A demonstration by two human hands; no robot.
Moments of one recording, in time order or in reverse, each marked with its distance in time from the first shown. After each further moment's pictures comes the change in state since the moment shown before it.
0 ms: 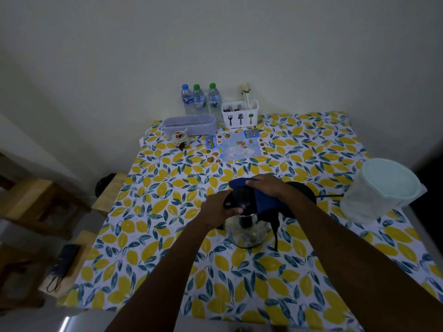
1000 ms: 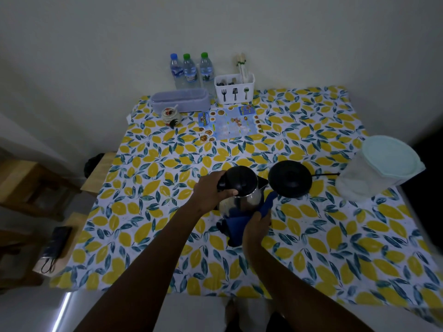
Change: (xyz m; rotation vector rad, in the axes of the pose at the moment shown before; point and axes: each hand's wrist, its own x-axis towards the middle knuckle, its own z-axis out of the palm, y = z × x) left_hand 0.003 -0.017 0.006 0.028 0.076 0.034; right_hand -0.054 0.056 0.182 0.876 0.899 0.347
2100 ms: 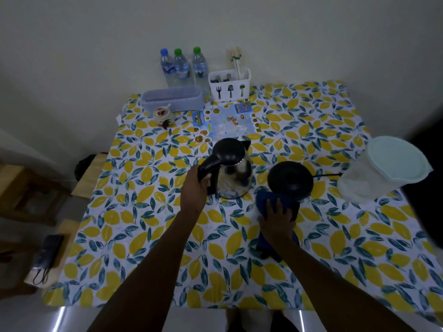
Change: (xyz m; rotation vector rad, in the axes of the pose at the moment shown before) left_hand 0.030 -0.060 0.014 -0.053 0.428 -0.167; right_hand 0.093 0.013 -0.034 -1.437 -0.339 -0.329
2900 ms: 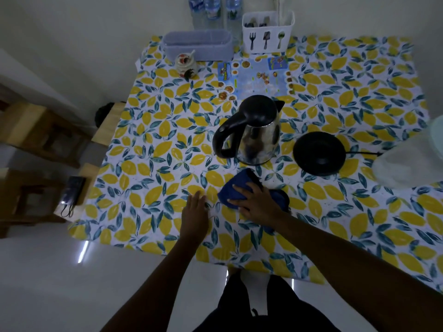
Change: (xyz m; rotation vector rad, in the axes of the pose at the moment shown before) left_hand -0.162 -0.110 0.006 0.470 -0.343 -0.273; right_hand -0.010 -0.045 0.038 -0.250 -0.061 -0.988
